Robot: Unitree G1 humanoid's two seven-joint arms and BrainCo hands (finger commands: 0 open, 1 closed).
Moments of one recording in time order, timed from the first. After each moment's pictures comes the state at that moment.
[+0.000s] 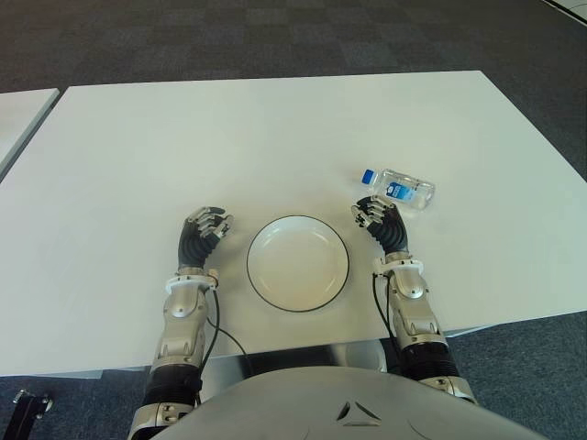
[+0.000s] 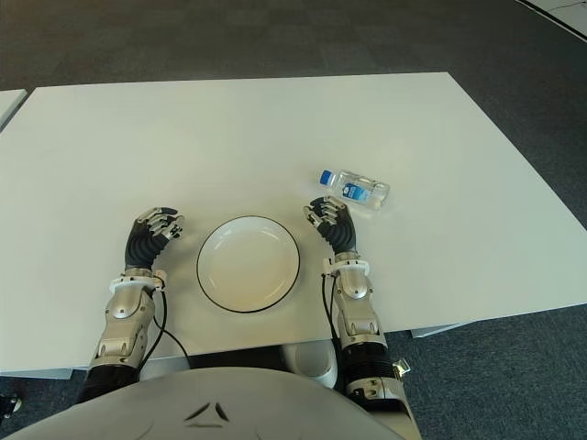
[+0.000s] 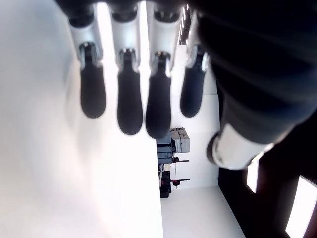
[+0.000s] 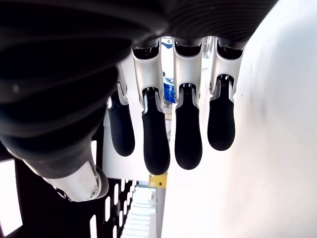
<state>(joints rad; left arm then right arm) 0.18 0.05 0.10 0.21 0.00 -0.27 0.06 0.02 -0.03 0.00 0.28 -0.09 -0.27 -0.03</state>
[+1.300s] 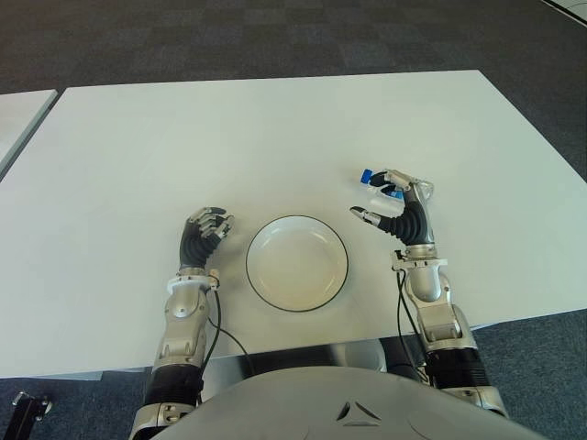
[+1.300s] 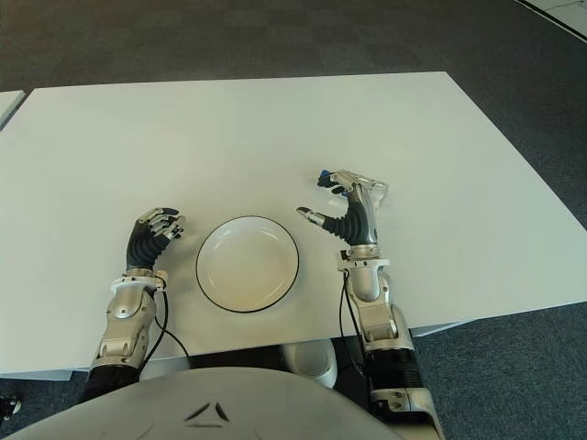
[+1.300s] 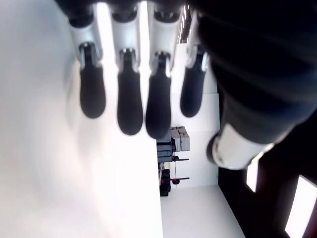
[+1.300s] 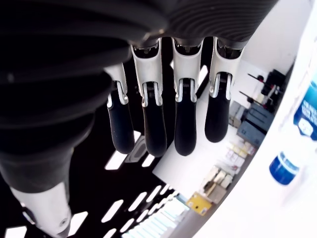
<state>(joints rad) 0.18 0.04 0.10 0.22 0.00 -0.27 0.06 0.06 -0.17 0.02 0.04 -0.52 -0.41 -0.23</state>
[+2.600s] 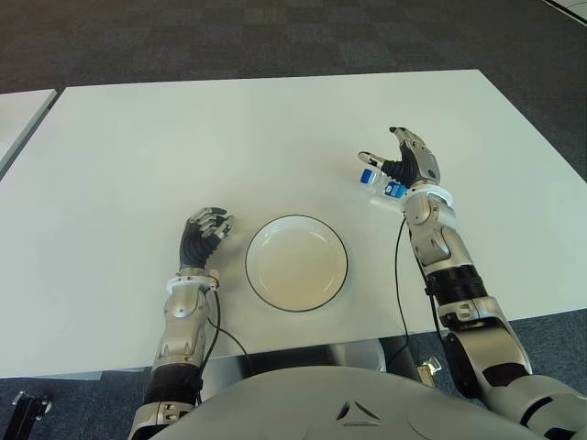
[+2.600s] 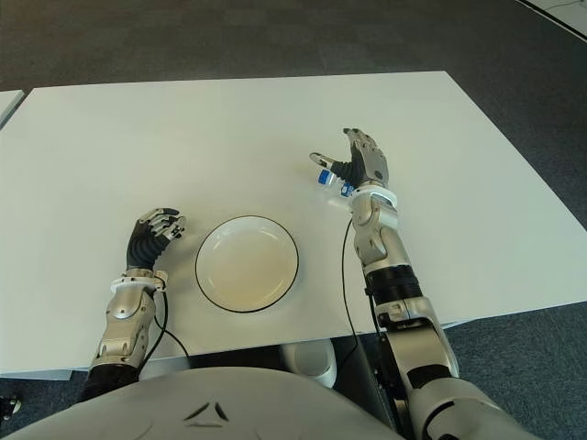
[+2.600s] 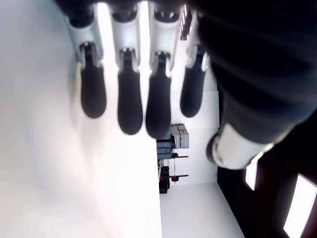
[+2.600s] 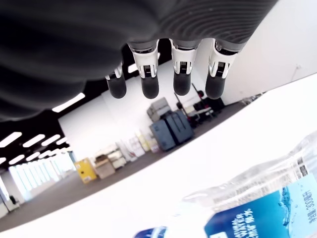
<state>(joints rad) 0.18 0.04 0.10 0.24 -0.01 -0.29 0.04 -0.45 -0.30 0.15 0.42 -0.76 0.21 -0.12</state>
